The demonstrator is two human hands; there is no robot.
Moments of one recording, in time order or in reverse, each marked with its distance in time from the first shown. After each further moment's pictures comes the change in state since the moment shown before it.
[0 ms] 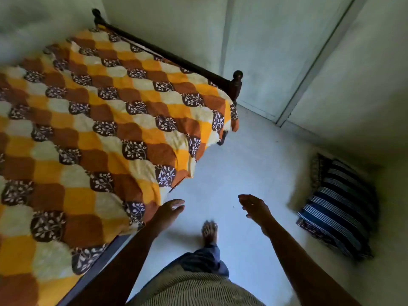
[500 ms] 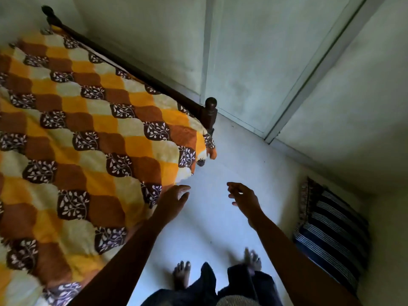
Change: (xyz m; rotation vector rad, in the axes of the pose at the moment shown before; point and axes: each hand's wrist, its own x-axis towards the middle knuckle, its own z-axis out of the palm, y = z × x) left_hand 0.225 0.207 0.036 0.125 0.134 0.281; right_hand 0.220 -0.097 -0.151 0.275 0.057 -0.039
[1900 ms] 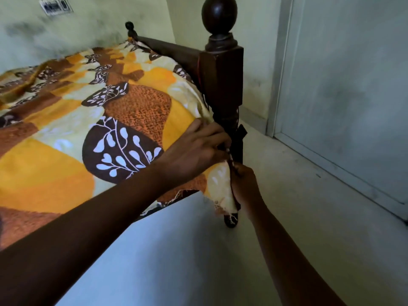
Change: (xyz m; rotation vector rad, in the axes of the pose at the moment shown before) left_hand 0.377 -0.087 0.149 1.396 0.570 0.860; right_hand 0.510 0.133 0.103 0.092 -0.388 -0.658
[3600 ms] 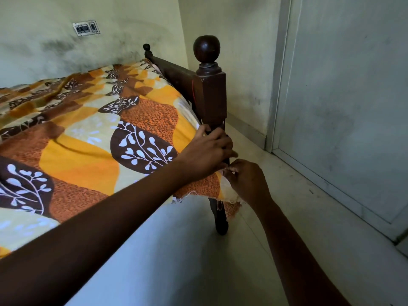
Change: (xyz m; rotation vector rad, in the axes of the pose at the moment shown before) left_hand 0.042 0.033 0.000 0.062 -0.095 -0.154; right_hand -0.001 -0.021 -0.062 -0.660 0.006 -0.492
